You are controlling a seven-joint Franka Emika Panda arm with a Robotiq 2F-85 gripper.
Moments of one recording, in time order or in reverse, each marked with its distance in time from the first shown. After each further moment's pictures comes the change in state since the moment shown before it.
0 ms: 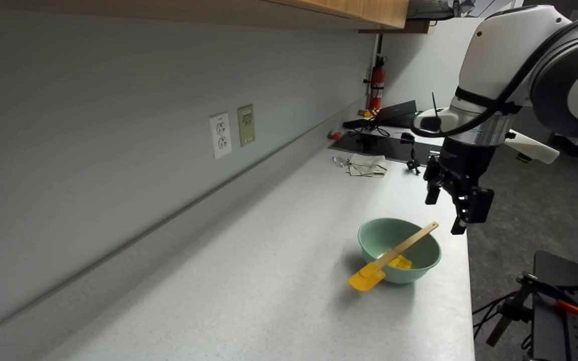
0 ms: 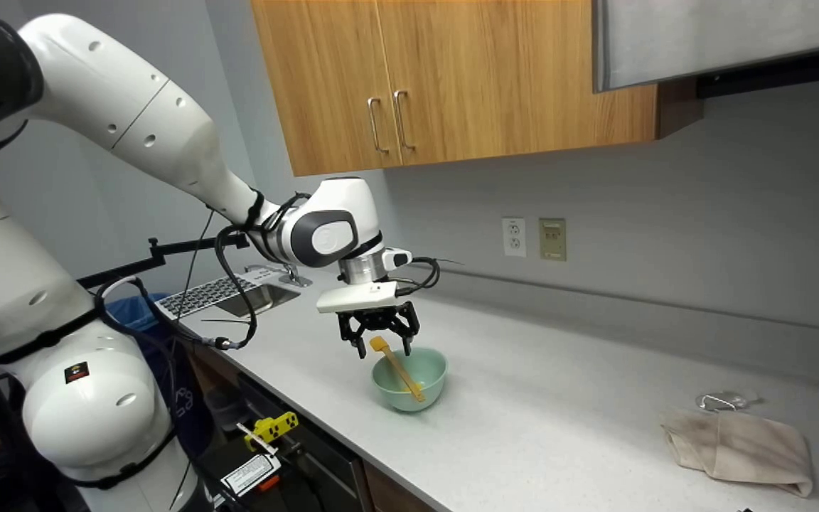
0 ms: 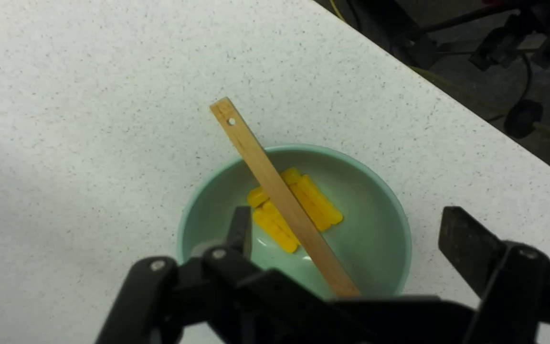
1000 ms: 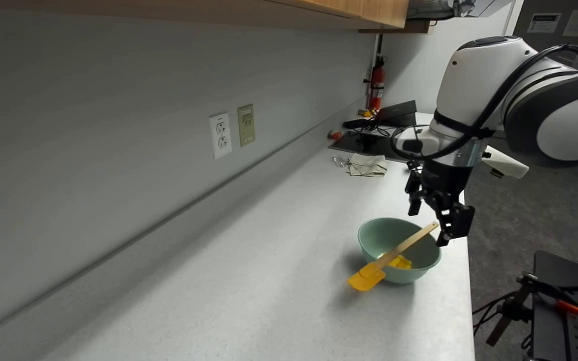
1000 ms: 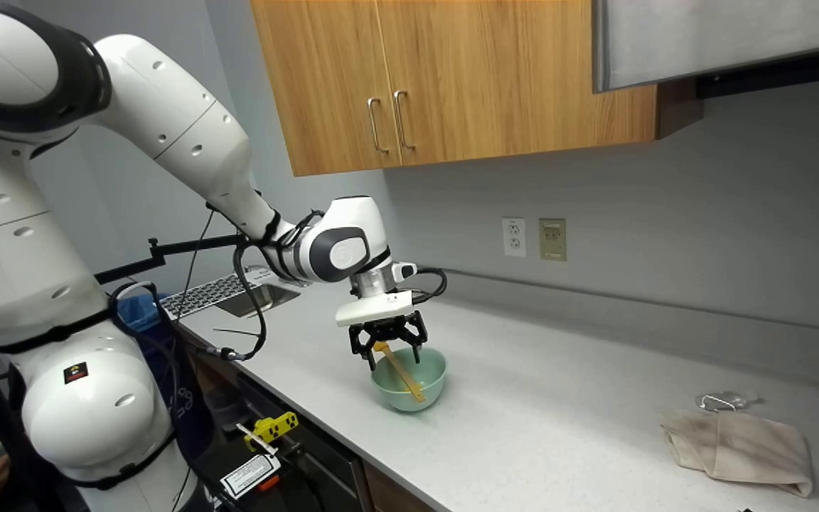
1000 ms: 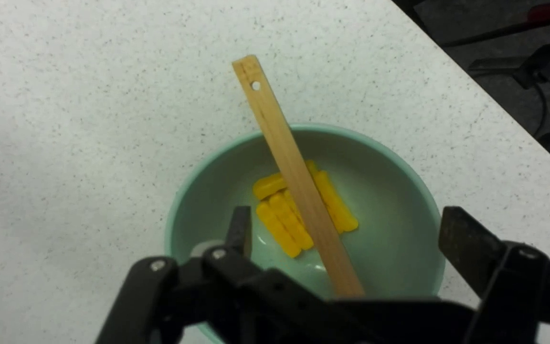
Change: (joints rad) arm -0.007 0.151 0.028 0.044 -0.060 0.106 -0.066
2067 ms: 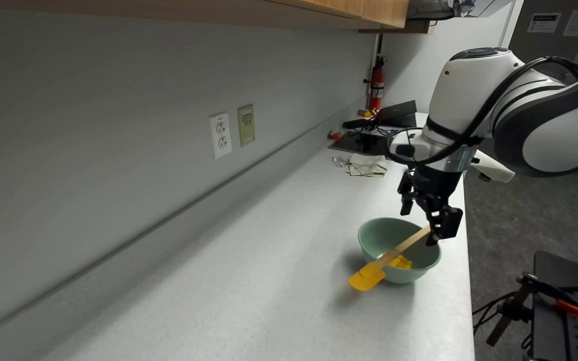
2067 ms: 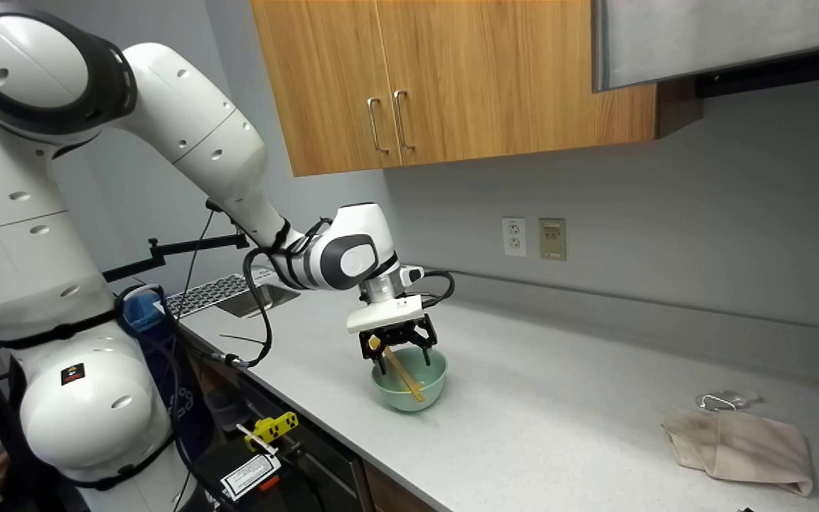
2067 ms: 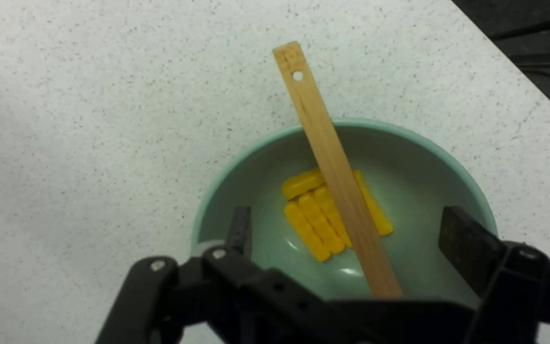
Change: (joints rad) arm -0.024 0.069 0.001 0.023 -0.057 0.078 0.021
